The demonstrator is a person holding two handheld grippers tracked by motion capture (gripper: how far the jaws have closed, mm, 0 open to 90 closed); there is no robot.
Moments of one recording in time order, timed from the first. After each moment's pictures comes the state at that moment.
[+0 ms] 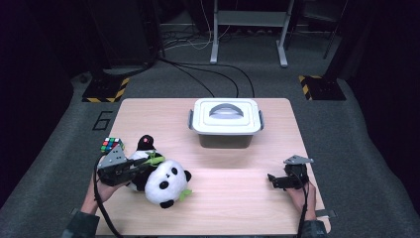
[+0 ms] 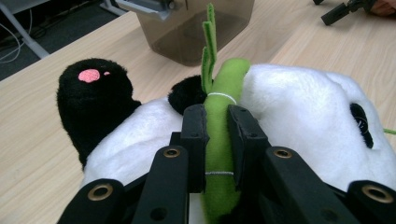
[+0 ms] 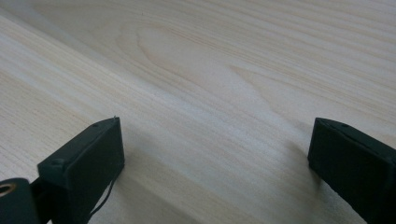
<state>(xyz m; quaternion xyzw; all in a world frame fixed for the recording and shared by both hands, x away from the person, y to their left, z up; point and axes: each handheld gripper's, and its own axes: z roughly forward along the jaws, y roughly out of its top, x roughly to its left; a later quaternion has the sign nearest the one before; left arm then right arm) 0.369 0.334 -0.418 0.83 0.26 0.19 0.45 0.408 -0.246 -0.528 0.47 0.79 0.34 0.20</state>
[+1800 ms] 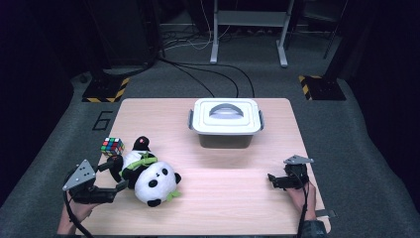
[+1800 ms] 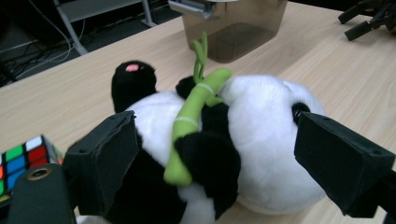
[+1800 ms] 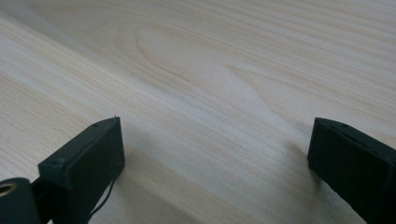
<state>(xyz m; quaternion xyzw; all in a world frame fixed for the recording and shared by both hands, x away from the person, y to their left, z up) 0.312 0.390 -0.430 0.79 0.33 0.24 0.47 0.408 -0.246 -0.528 0.47 0.79 0.34 0.20</state>
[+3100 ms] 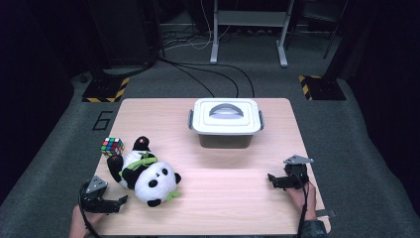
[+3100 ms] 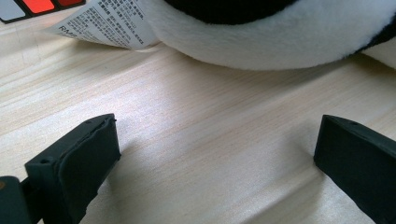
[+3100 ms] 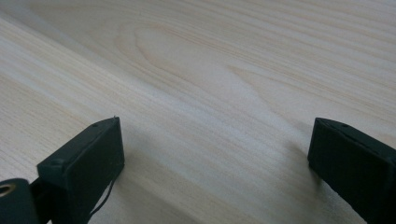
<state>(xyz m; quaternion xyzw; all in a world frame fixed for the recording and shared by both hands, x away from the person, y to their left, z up) 0.326 0.407 -0.532 0.79 0.47 0.19 0.33 0.408 -0.246 -0.528 0.47 0.79 0.34 0.20</state>
